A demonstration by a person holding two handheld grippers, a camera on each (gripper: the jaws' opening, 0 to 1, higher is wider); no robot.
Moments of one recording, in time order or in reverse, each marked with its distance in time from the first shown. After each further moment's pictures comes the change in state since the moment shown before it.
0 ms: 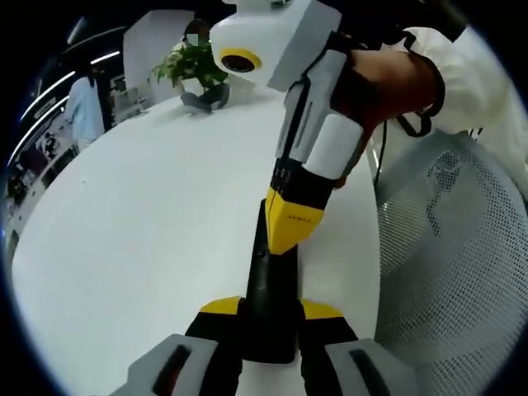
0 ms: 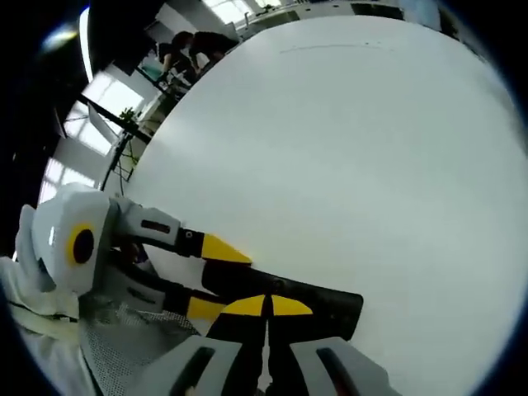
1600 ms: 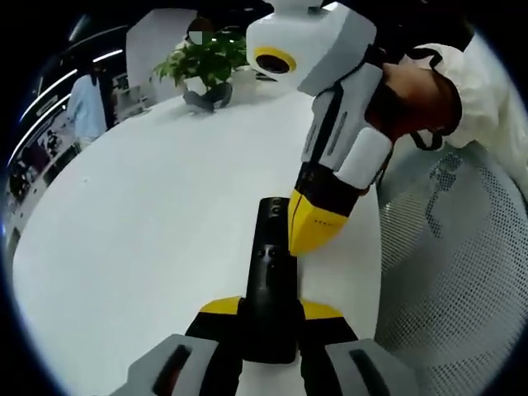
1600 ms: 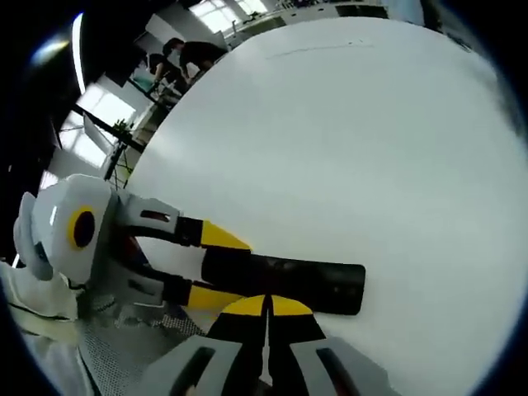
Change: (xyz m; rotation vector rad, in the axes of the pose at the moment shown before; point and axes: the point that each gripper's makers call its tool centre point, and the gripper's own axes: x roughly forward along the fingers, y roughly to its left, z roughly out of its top) left arm 0.001 -0.001 0.001 -0.008 0.008 0.016; right arm -0.003 0.001 -0.013 0.046 -0.039 -0.030
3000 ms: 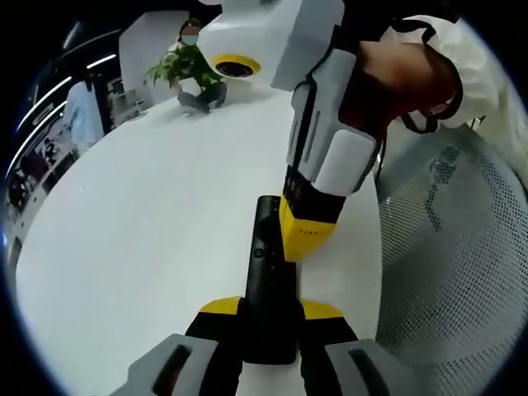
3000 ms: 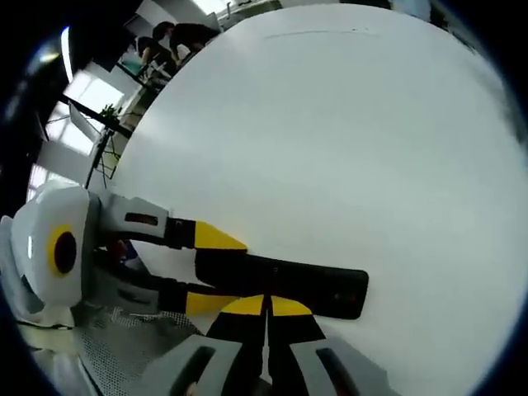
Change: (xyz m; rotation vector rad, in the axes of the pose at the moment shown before) left arm 0.002 -0.001 0.000 0.036 0.012 0.007; right arm 0.008 -0.008 0.000 0.014 0.093 -0.055
